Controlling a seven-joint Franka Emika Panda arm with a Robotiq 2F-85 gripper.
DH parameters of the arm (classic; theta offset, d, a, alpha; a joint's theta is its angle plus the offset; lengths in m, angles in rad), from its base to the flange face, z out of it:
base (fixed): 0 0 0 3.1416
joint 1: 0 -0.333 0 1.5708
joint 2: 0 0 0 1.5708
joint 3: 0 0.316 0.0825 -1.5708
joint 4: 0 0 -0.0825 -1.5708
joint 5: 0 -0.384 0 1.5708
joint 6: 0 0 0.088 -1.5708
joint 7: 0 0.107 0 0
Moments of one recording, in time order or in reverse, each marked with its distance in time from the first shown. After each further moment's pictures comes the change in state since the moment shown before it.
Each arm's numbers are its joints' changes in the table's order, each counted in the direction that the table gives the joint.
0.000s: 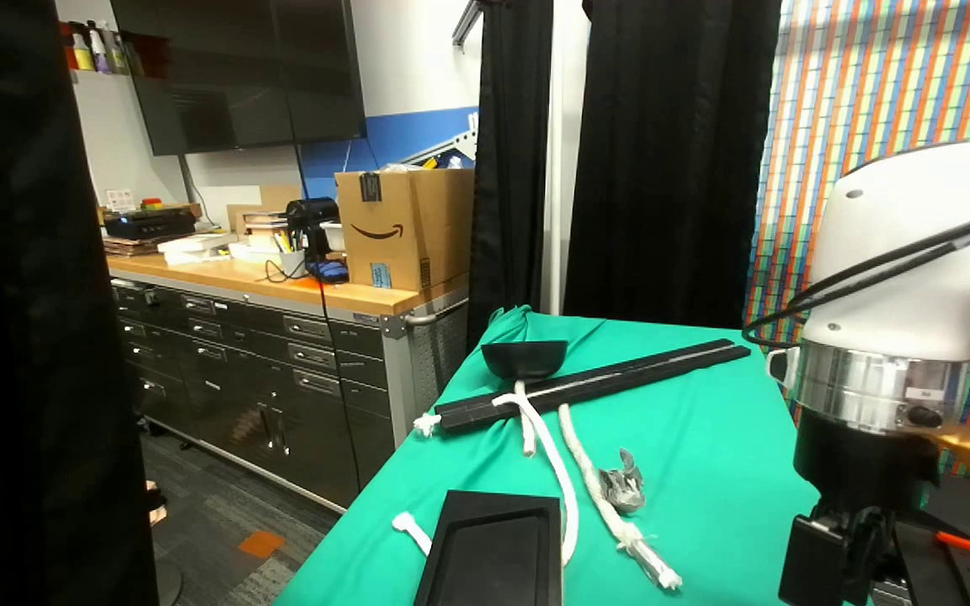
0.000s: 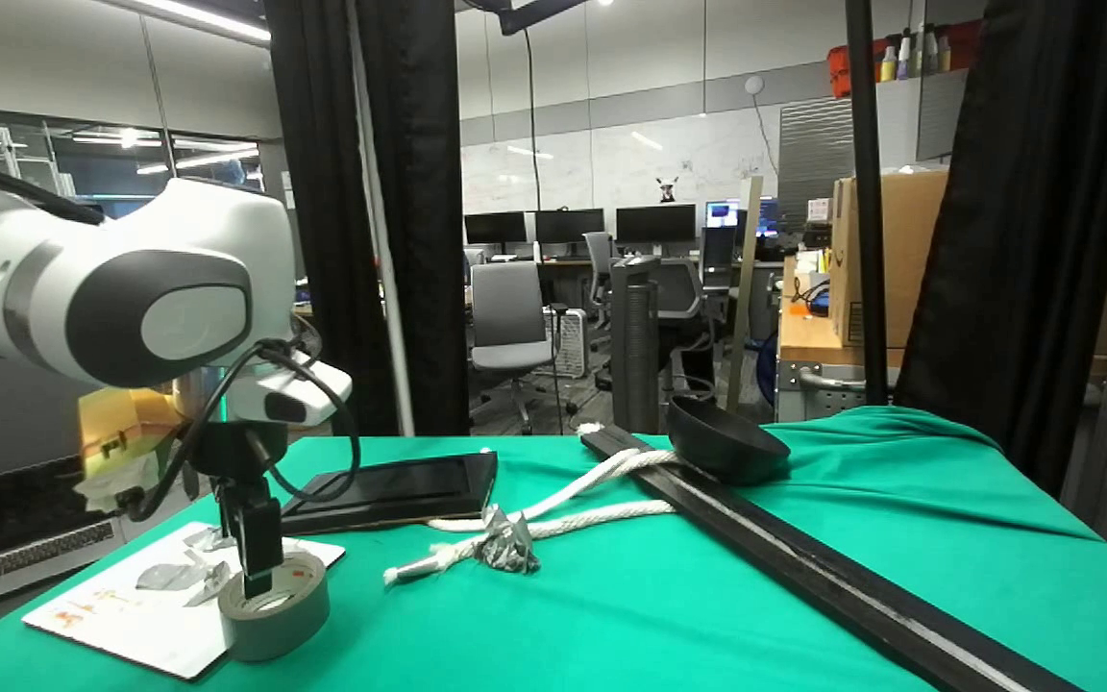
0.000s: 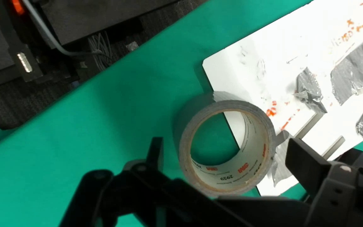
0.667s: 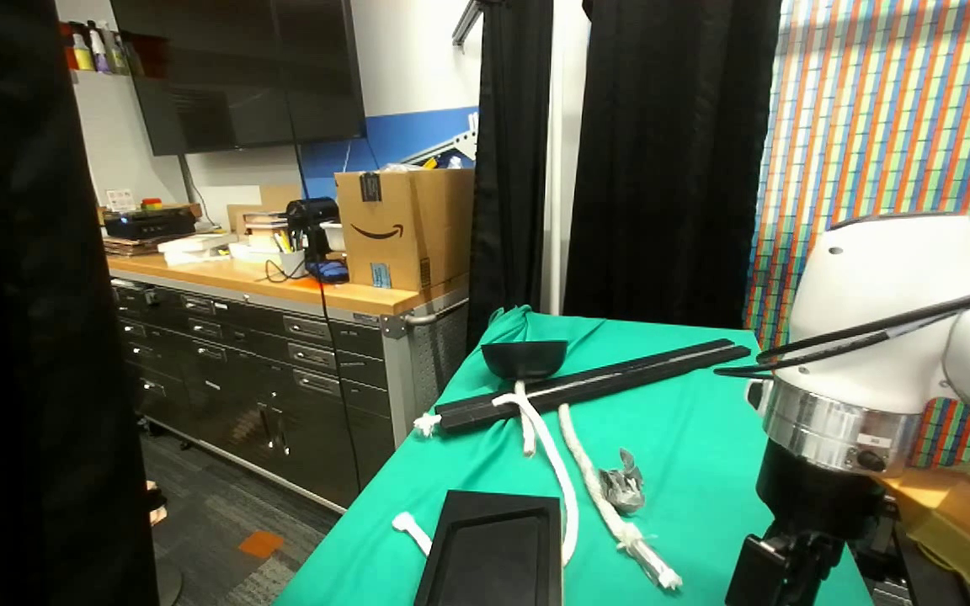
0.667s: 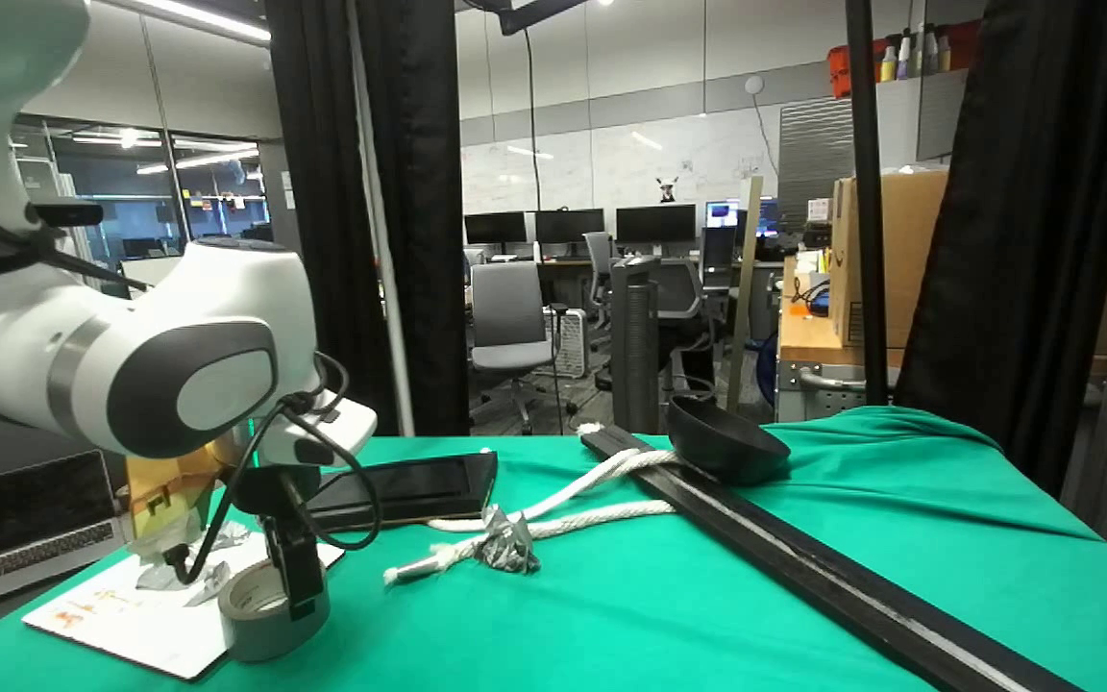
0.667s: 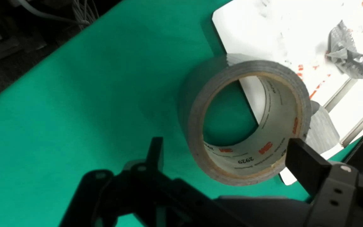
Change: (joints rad) arm -0.003 0.167 -0.030 -0.001 0.054 -0.243 0.027
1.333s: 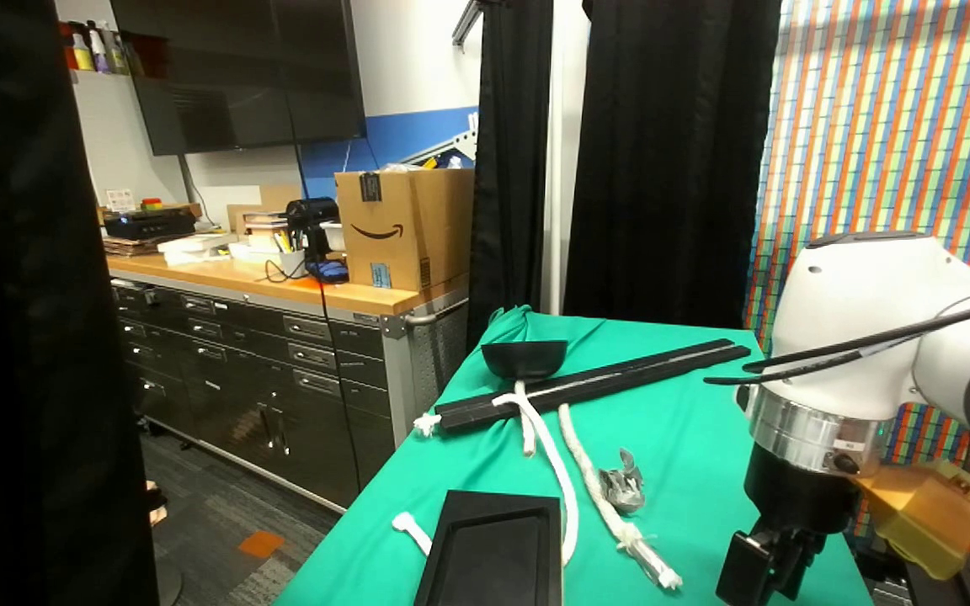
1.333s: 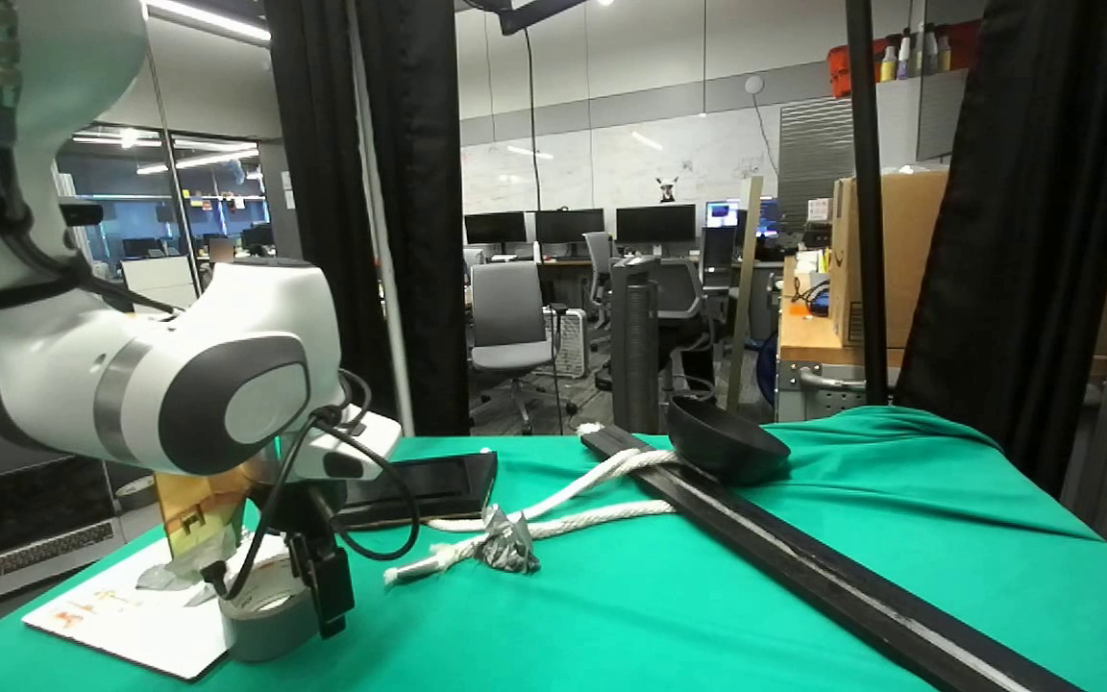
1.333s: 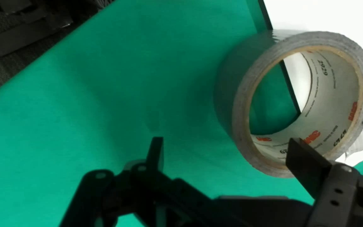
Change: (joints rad) arm 0.002 0.044 -0.071 0.005 0.139 -0.018 0.044
